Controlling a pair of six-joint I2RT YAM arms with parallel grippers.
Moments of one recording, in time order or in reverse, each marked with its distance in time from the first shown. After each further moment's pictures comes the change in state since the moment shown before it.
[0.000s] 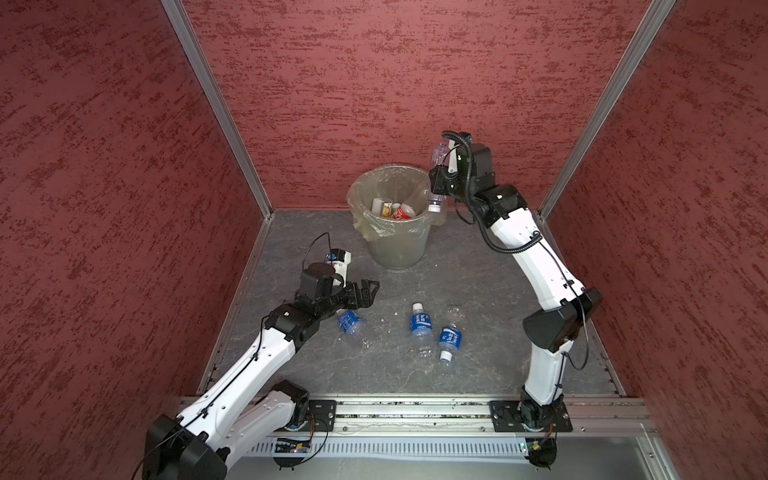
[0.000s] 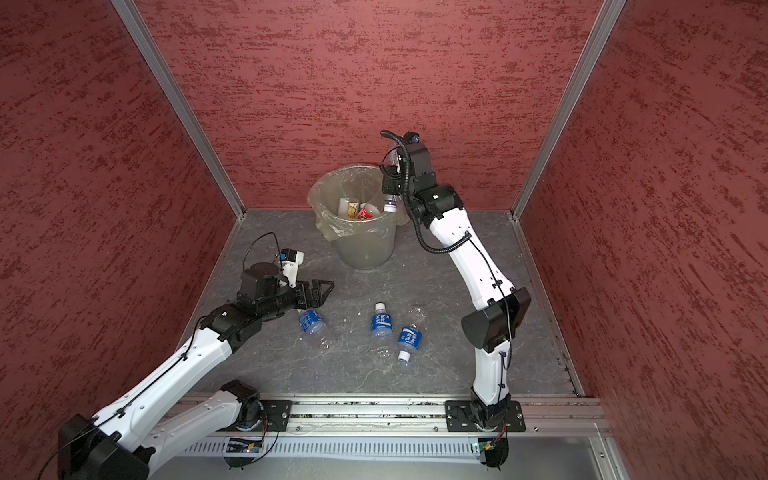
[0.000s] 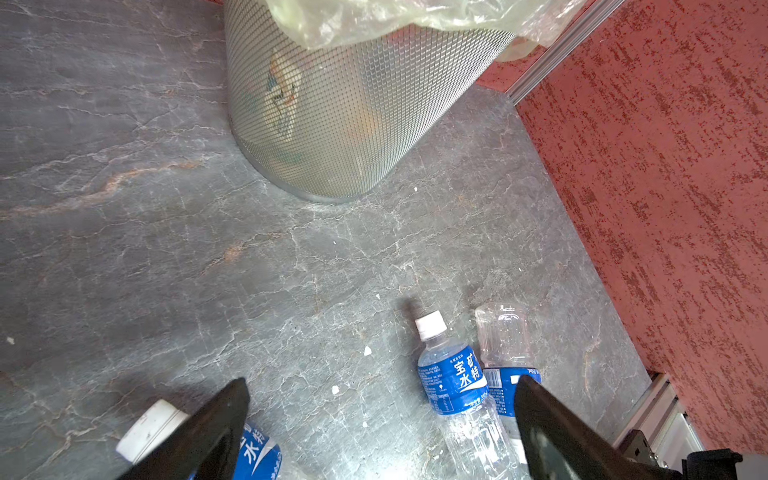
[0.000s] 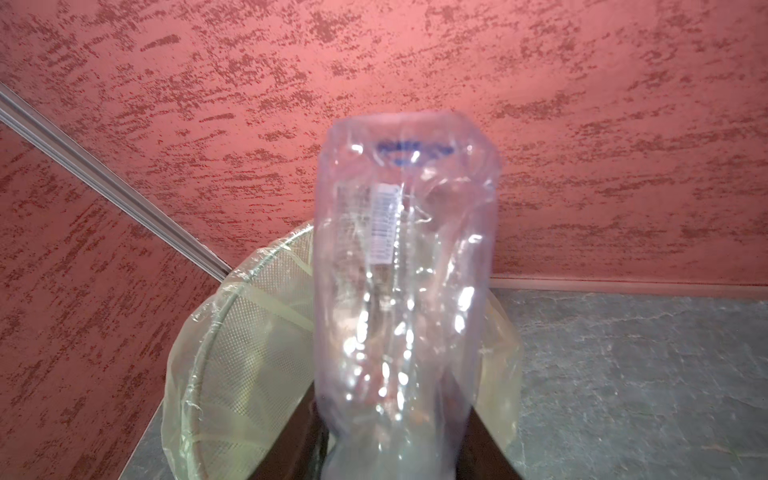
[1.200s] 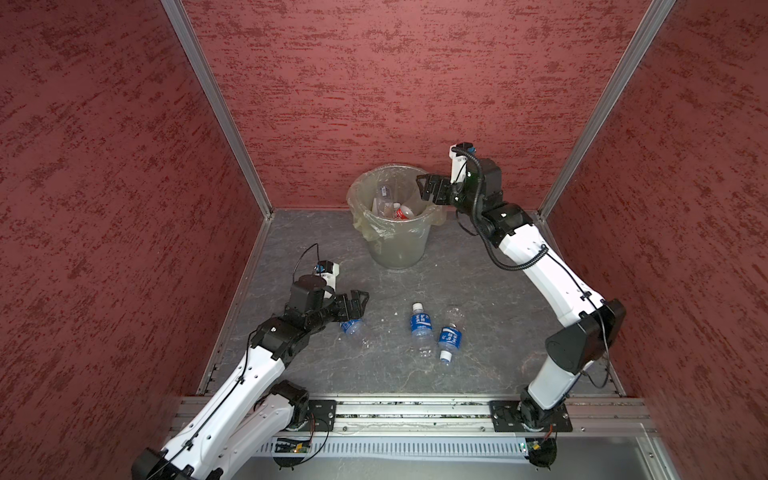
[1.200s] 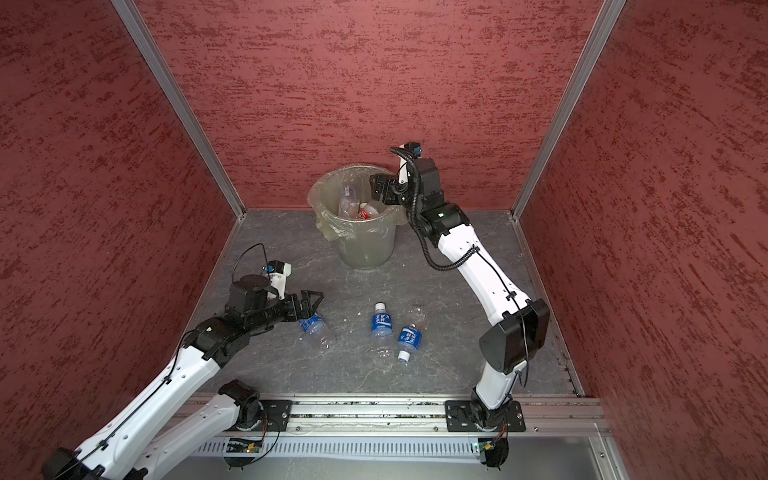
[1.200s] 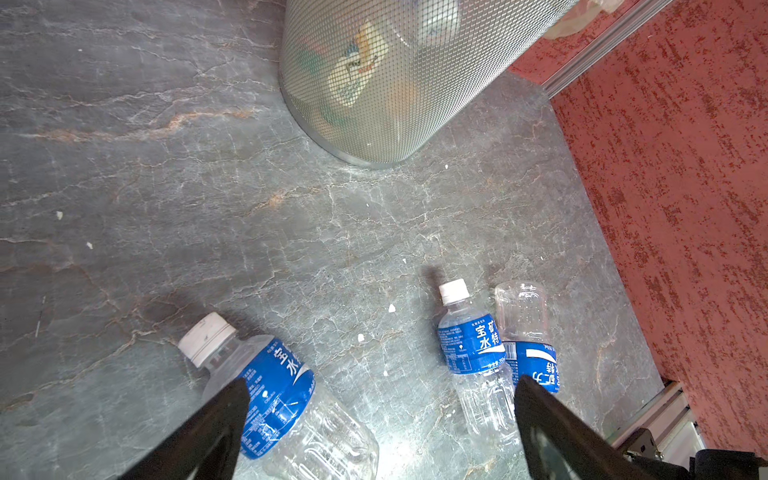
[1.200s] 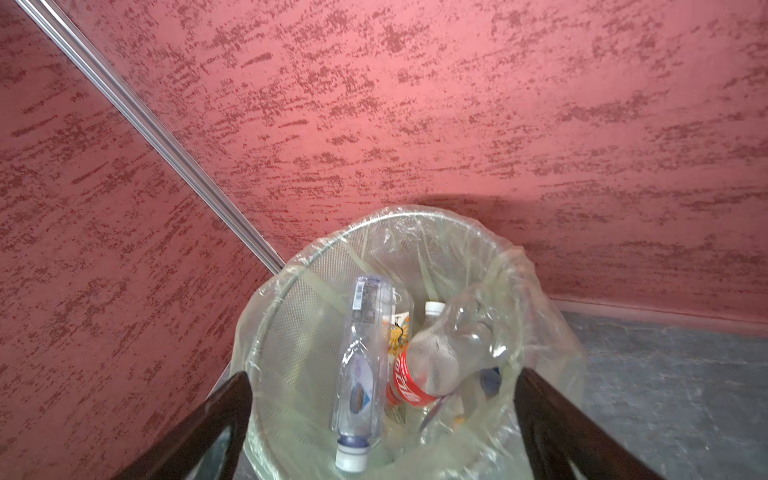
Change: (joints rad) left arm 0.014 -0.149 -0.040 -0.175 -0.049 -0.054; right arm -0.004 -0.248 -0.483 0.343 -0.132 0.008
